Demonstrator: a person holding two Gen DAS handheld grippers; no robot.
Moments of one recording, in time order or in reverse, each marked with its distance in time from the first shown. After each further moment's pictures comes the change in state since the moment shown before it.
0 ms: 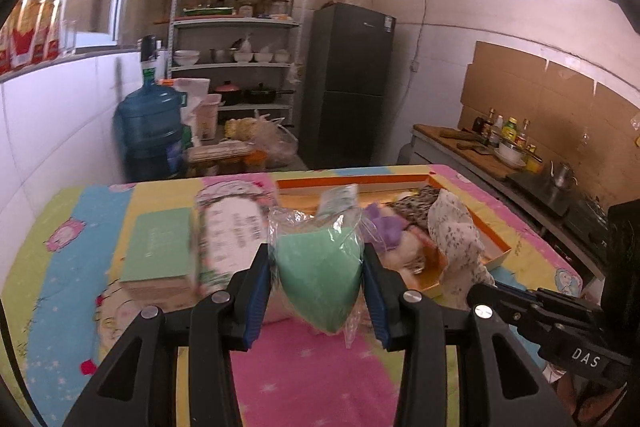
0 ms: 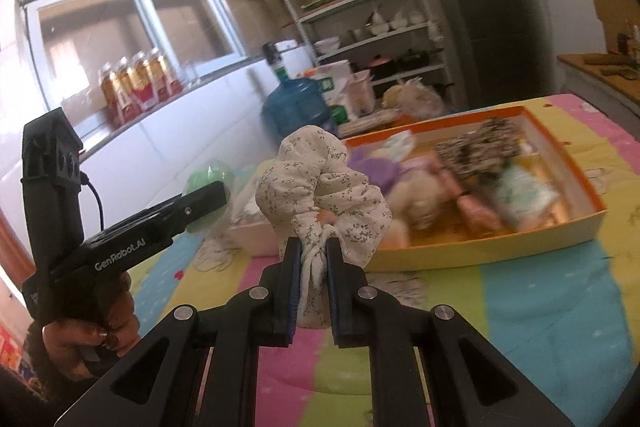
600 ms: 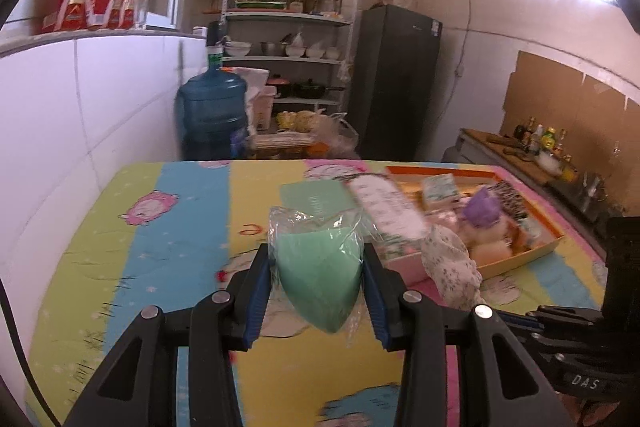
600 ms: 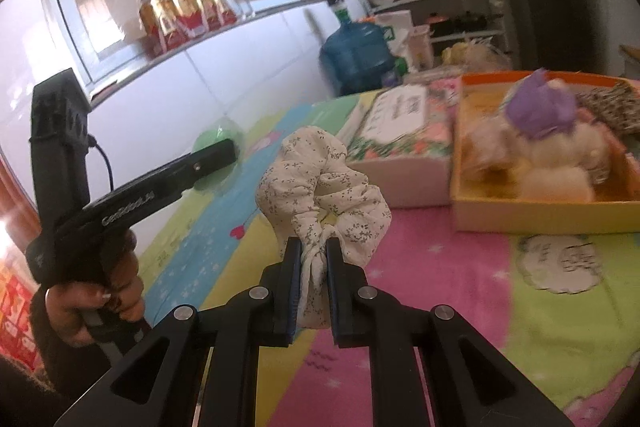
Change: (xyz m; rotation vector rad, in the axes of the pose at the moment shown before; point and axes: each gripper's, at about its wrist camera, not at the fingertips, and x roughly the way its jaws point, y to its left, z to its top) left arm -0.046 0.117 -0.025 -0.067 0.007 0.118; right arm 0.080 0.105 -0.035 -0.078 0.162 0.144
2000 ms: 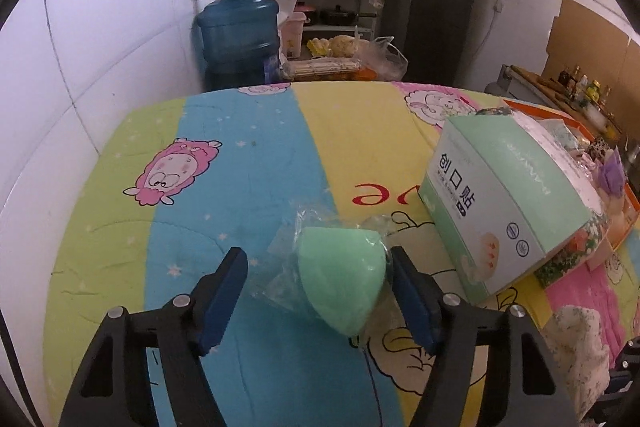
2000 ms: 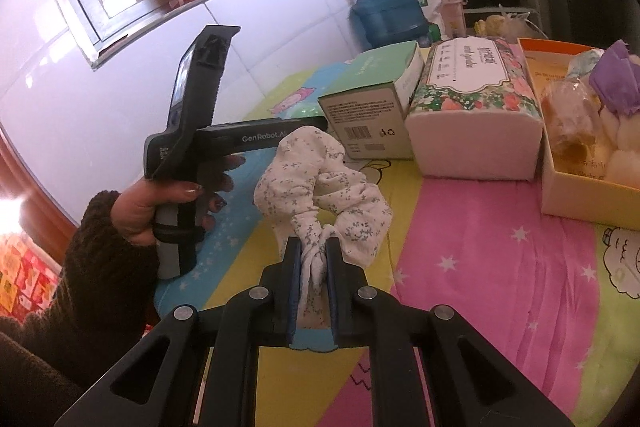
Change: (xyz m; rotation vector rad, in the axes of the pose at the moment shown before) left arm 0.120 0.102 -0.002 0.029 0.280 0.100; right arm 0.065 0.026 -0.008 -0.046 0.159 0.096
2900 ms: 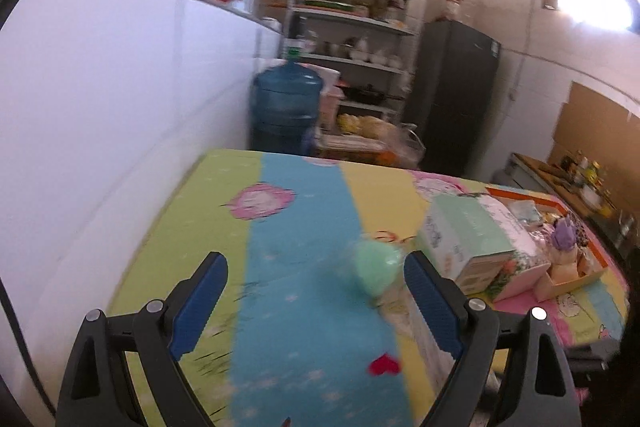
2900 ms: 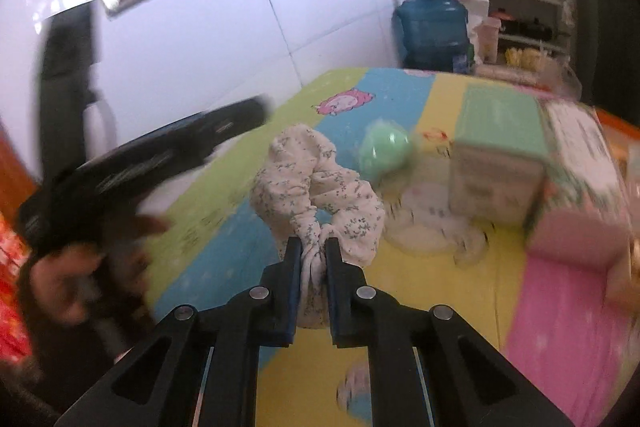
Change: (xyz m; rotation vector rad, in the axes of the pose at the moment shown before) left arm -0.114 0.034 -0.035 -0.164 -0.278 0.023; right arm 0.045 0.077 0.026 -0.151 0.047 -0.019
